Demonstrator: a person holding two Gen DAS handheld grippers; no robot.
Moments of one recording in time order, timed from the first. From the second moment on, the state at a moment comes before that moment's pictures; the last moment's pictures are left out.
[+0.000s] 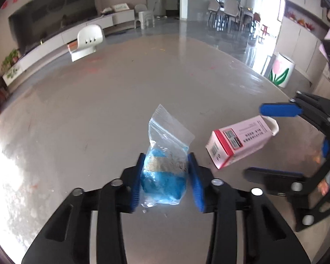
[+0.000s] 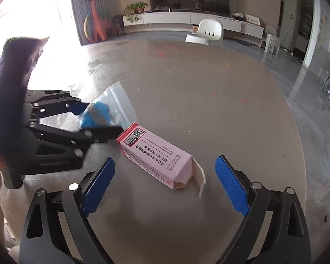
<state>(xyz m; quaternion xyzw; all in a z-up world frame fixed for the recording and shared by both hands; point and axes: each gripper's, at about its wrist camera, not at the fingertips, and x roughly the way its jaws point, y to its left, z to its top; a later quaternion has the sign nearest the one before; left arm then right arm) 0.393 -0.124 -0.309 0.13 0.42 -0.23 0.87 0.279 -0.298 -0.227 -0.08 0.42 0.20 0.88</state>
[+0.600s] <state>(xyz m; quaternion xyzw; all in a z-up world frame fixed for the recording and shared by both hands) 0.321 -0.098 -0.259 0.11 0.38 -0.20 0.90 0.229 -0.290 -0.188 -0.04 0.41 0.19 0.89</state>
